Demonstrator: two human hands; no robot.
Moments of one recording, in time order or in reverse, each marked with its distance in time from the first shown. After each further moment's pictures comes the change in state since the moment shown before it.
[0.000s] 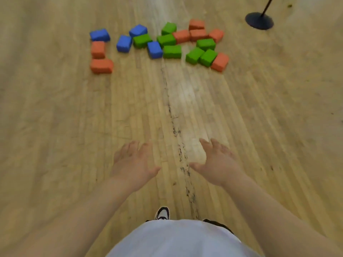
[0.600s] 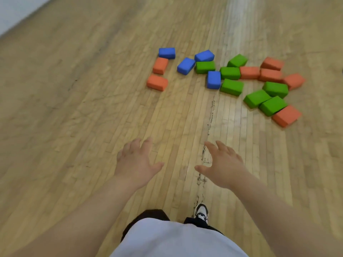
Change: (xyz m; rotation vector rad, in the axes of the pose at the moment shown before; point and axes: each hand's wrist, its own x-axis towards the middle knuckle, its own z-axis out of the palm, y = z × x) left_hand 0.232 -0.040 -0.133 -0.248 0.114 -0.470; right_hand 0.312 -0.109 -0.185 -0.203 -0.051 -0.413
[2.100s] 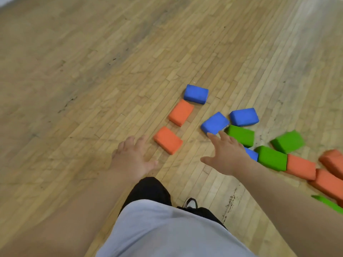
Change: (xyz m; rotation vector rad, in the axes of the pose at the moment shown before) left_hand 0.856 -0.026 -0.292 -0.233 -0.150 -0.313; right_hand 0.901 -0.177 -0.429 -0.295 -0.146 -0.252
